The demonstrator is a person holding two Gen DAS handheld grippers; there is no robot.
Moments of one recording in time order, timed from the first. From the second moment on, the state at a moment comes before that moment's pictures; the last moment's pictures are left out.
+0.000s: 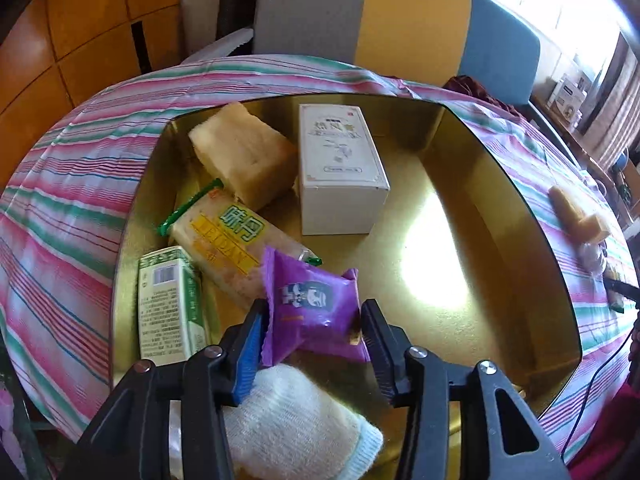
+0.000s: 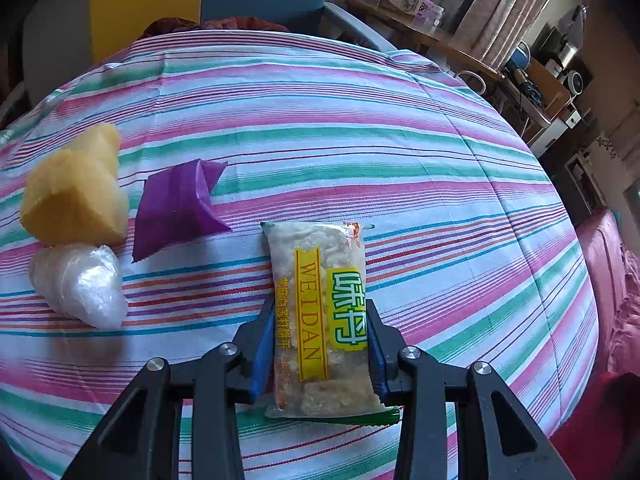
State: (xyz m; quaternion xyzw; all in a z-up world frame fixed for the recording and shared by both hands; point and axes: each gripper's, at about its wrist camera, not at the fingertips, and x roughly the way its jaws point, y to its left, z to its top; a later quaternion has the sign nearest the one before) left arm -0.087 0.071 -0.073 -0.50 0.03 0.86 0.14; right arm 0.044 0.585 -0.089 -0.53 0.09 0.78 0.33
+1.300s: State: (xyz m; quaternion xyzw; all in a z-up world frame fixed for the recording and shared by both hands) left arm -0.026 0.012 -0.012 -0.41 -0.01 0.91 0.09; right arm -0.028 0.276 0.034 -0.47 0.06 0.88 -0.06
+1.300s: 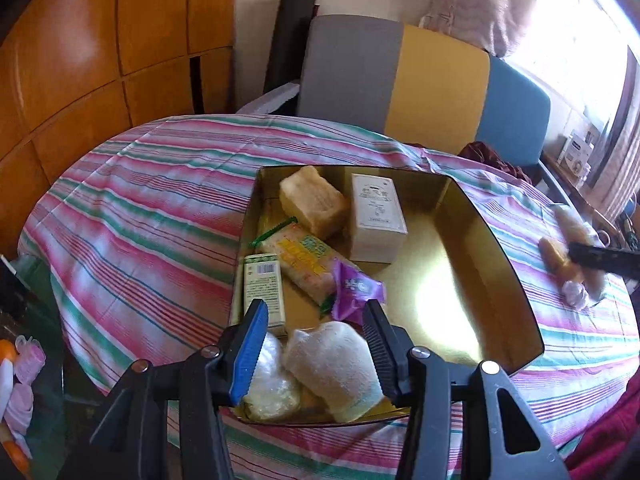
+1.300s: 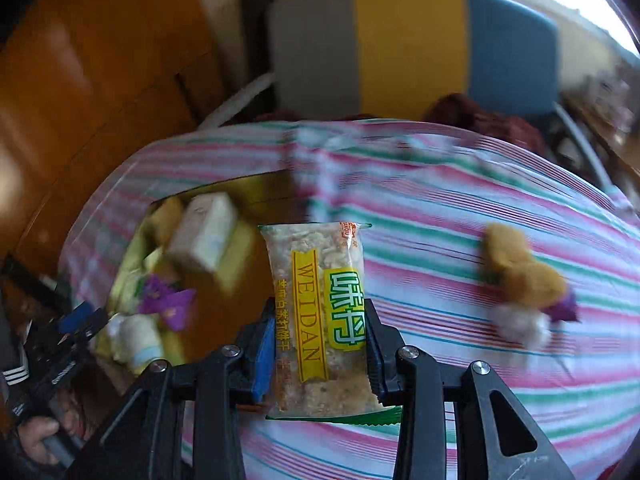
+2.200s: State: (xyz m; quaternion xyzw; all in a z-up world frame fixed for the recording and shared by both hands) left arm -0.030 -0.031 -0.025 -0.42 -0.04 0.90 0.05; right arm -0.055 0.168 -0.054 -0.55 0.09 0.82 -0.14
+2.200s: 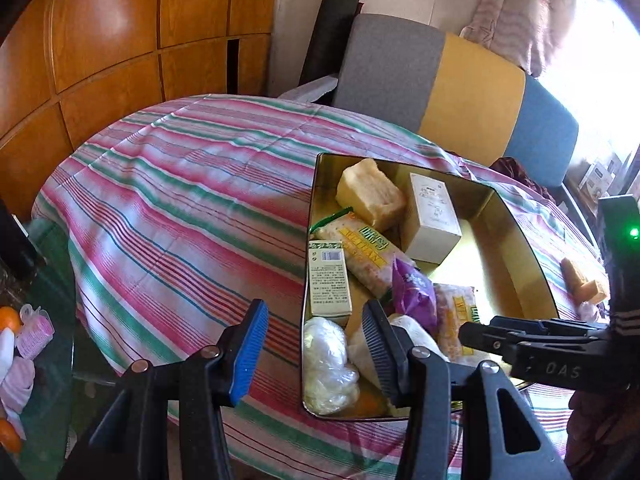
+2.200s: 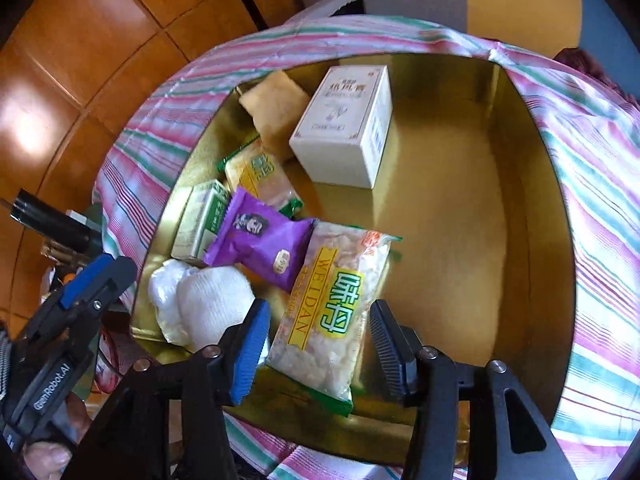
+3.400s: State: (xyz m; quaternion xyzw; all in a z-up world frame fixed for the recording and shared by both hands) left arm -0.014 0.079 0.001 -0.42 0.06 0.89 0.16; right arm 0.018 0.455 0.018 -0.40 0.13 0.90 0.14
